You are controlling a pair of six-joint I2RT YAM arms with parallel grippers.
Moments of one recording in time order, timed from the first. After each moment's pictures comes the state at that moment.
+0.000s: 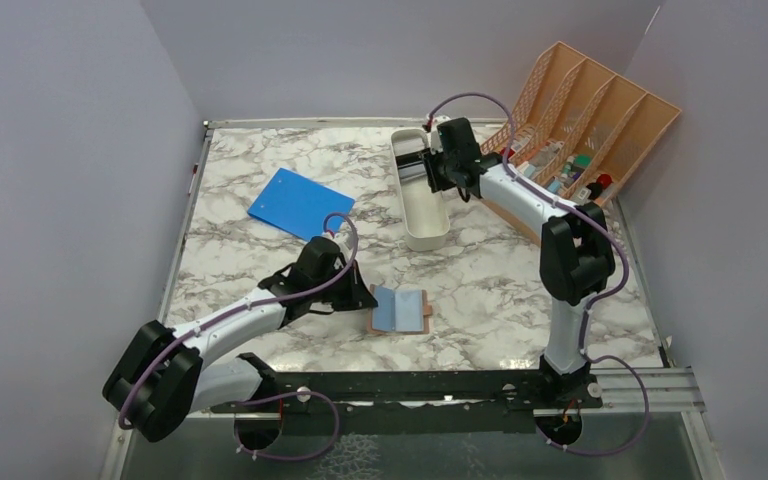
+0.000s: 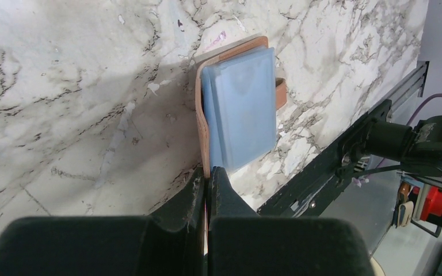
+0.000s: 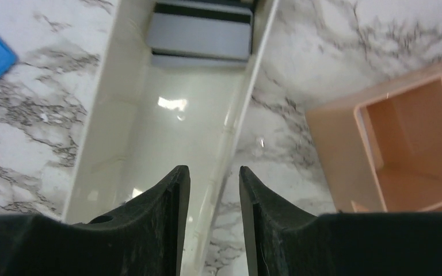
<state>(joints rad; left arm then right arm) -0.63 1.17 0.48 -0.07 0.37 -0.72 0.47 1.97 1.60 -0.32 0.04 -0.06</state>
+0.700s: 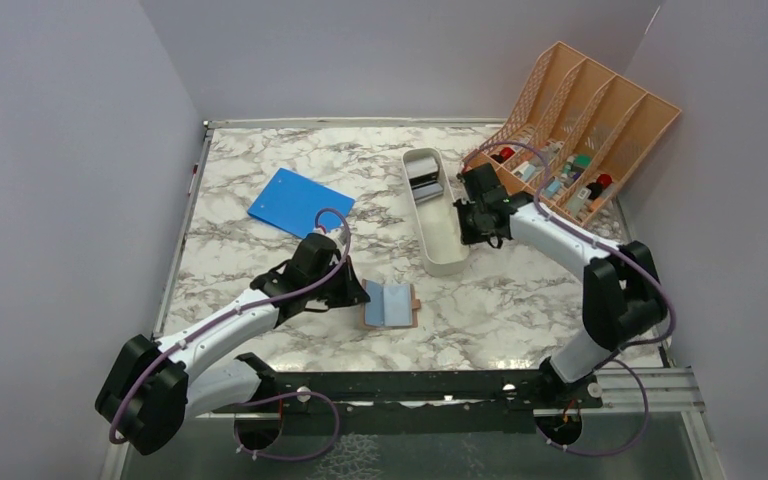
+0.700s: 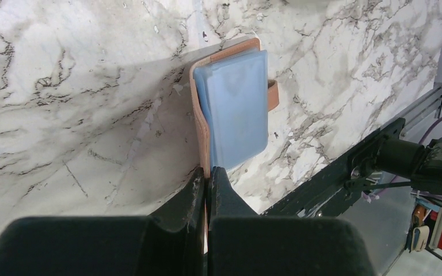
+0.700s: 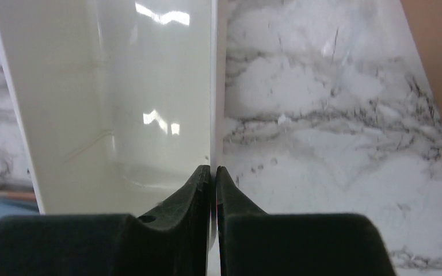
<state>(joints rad) -0.63 1.08 0.53 -0.23 0.27 -0.71 0.46 1.69 1.18 -0.50 0.09 0.22</state>
